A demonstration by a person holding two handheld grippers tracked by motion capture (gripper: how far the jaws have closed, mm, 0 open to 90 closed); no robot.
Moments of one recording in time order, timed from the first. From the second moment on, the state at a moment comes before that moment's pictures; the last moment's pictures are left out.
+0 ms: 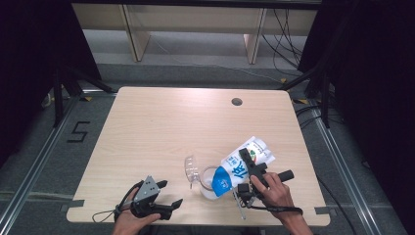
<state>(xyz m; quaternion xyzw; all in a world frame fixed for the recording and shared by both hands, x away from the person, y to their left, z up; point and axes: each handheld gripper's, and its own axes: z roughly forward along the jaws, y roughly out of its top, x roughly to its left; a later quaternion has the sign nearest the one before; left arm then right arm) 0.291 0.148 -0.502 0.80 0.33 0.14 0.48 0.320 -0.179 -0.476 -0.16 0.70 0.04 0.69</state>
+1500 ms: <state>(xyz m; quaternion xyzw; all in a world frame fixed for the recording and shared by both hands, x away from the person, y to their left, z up) 0.291 0.148 -0.502 0.80 0.33 0.14 0.48 0.319 -0.180 -0.476 -0.15 0.71 0.04 0.69</state>
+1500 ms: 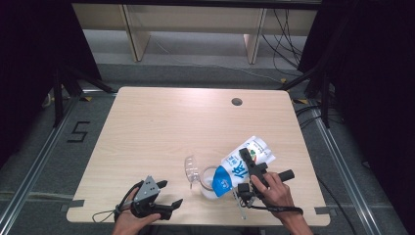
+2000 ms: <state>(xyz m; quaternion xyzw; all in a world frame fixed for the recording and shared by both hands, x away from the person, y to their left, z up) 0.291 0.148 -0.502 0.80 0.33 0.14 0.48 0.320 -0.179 -0.475 -0.16 0.70 0.04 0.69</state>
